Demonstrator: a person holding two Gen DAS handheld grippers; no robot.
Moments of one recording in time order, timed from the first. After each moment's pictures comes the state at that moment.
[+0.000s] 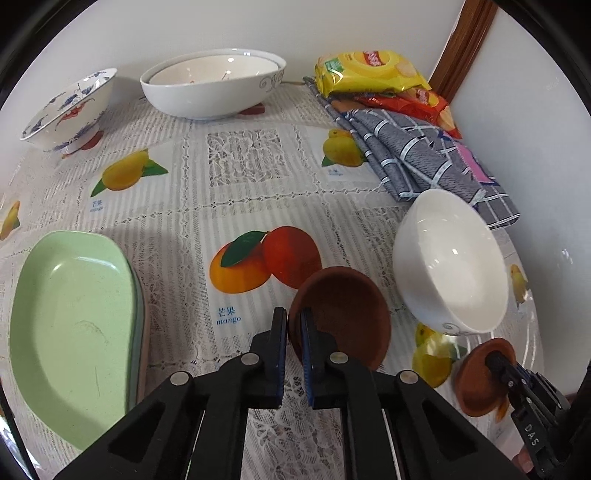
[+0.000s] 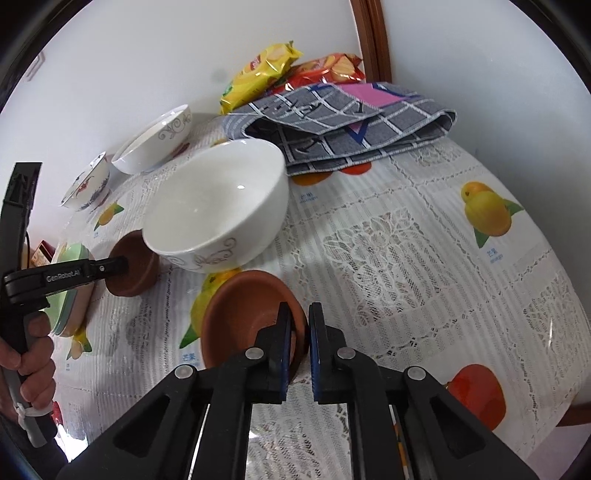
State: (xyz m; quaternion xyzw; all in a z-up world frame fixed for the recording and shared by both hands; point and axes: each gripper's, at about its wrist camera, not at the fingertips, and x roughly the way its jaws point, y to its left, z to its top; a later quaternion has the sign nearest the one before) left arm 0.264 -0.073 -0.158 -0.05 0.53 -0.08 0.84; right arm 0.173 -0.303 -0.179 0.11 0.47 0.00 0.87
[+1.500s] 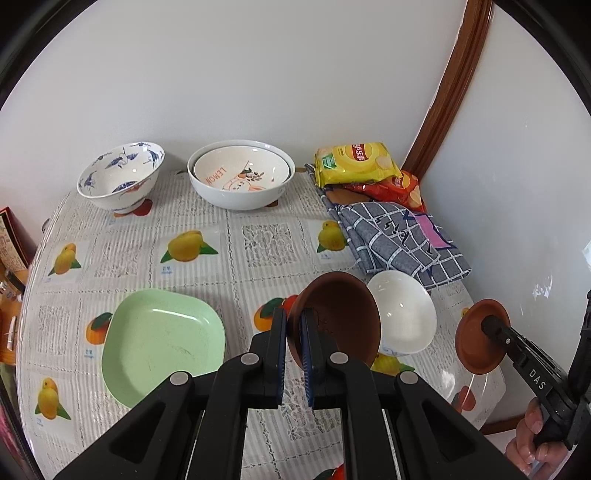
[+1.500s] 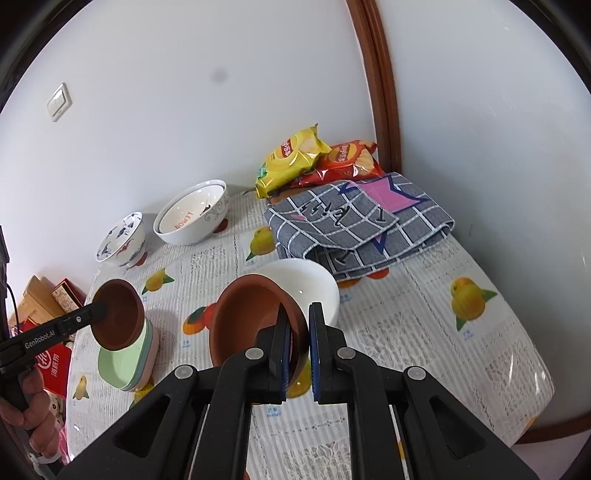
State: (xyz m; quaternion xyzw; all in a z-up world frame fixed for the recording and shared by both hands) left arm 0.225 -0.029 -0.041 -0.07 0.44 -0.08 0.89; right arm 0.184 -0.290 -0.062 0.12 0.40 0.00 0.91
